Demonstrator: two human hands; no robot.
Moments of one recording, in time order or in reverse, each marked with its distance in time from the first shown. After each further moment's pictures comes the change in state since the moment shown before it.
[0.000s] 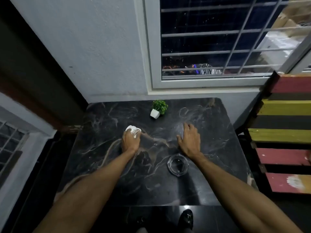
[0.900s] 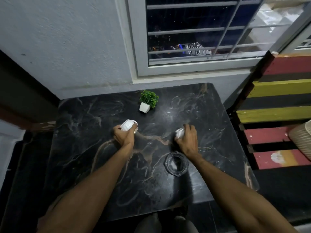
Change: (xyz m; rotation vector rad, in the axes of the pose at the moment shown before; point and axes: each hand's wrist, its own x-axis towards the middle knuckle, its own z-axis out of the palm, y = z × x) left_hand 0.057 0.018 0.038 -0.461 0.168 -0.337; right_hand 0.018 0.017 0.046 0.258 -0.017 0.339
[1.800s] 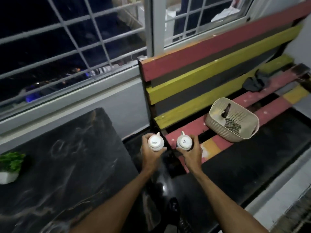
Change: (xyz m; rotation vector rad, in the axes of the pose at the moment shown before) left_hand -0.398 -0.024 0.424 0.070 -0.850 0.570; right_hand 0.077 0.426 -0.260 0.645 0.455 0.315
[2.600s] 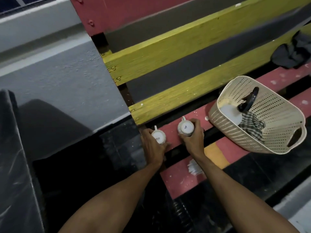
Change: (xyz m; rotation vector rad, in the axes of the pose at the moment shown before) left_hand 0.133 -0.204 0.239 0.344 0.086 -0.128; right_hand 0.237 0.220 0.031 -0.113 -0.057 -0.058
